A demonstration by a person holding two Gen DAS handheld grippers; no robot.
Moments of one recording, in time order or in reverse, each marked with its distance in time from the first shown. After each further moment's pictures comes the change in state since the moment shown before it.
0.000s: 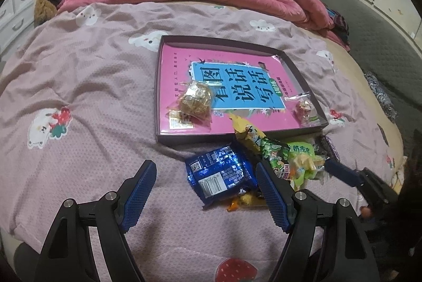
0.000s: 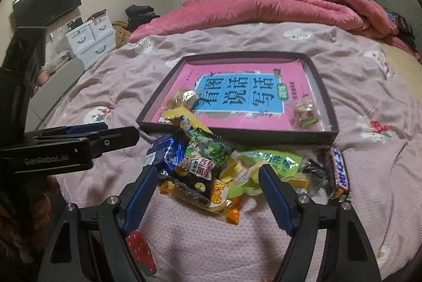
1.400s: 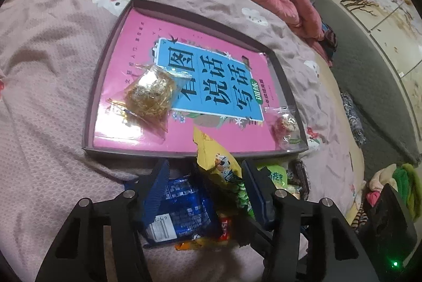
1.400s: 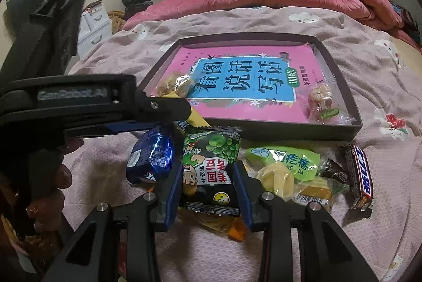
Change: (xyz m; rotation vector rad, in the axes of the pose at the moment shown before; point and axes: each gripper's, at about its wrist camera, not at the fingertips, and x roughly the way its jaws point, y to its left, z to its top) left arm 0.074 -0.007 0.030 -0.181 0.120 -0.240; right arm 0.036 -0.003 0.004 -0.005 0.050 0.003
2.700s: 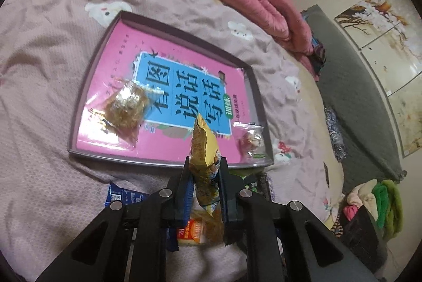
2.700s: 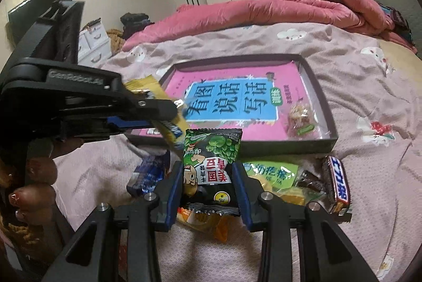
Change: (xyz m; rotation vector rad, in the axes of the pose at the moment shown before) left arm -0.030 -0.021 0.011 -0.072 -0.034 -0.093; right arm -0.037 -0.012 0.003 0.037 -0.107 -0.004
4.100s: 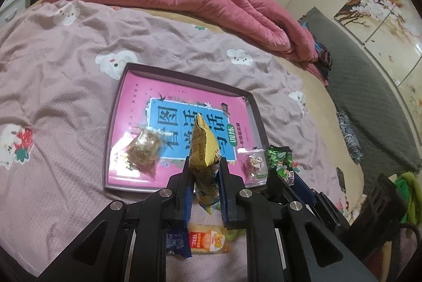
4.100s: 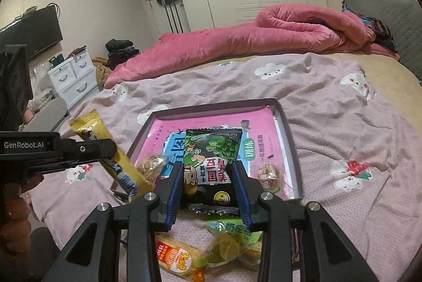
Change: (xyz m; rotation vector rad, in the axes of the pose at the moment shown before) left arm -0.042 -0.030 0.021 0.115 -0.109 0.127; right arm -0.014 -0.022 0.060 0.041 -0.127 -0.074
